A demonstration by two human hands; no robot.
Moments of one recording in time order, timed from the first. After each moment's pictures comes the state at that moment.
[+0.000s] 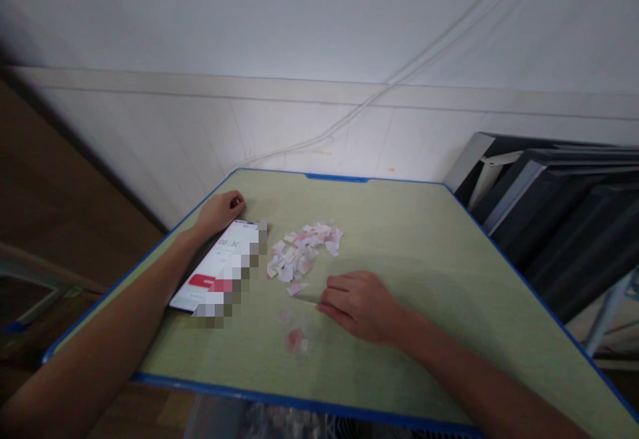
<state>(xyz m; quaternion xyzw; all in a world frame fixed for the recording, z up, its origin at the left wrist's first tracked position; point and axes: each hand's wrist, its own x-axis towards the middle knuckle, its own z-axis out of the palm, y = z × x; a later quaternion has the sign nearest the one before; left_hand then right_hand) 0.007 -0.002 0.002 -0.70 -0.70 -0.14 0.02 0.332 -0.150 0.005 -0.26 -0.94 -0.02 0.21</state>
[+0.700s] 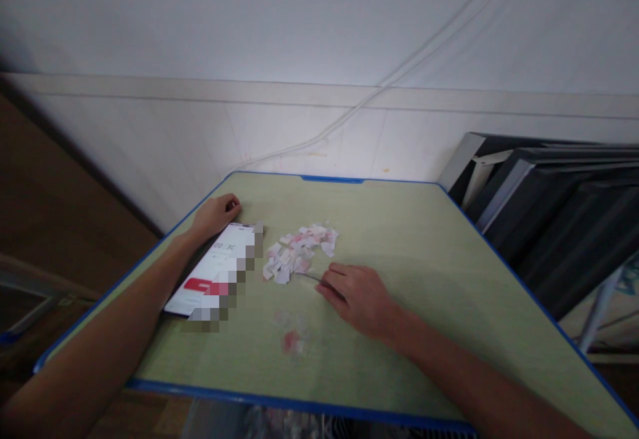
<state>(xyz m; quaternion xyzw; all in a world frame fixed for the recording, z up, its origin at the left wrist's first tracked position) 0.007 -0.005 0.005 -0.70 -0.70 -0.13 0.02 0.328 -0.147 0.002 -0.39 -0.90 0.01 0.18</state>
